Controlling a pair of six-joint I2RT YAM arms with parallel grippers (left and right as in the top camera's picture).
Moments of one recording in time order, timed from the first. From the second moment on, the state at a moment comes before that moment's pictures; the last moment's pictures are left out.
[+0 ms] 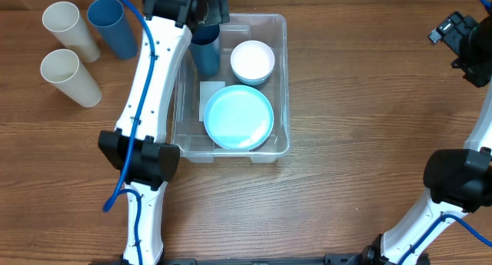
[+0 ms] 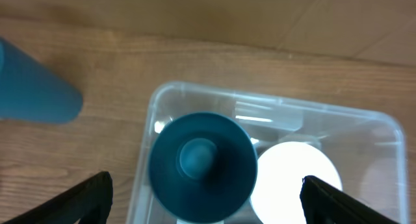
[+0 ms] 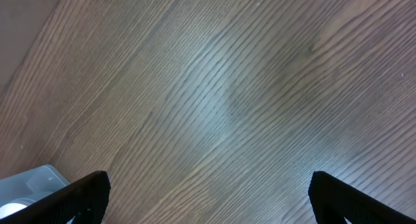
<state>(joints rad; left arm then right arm) -0.29 2.31 2.66 -1.26 -0.20 -0.38 -0.35 2.07 2.40 -1.57 0.00 0.51</state>
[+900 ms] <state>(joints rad) 0.10 2.58 2.74 -1.11 -0.07 -0.23 -0.35 2.07 2.40 -1.57 0.00 0.51</state>
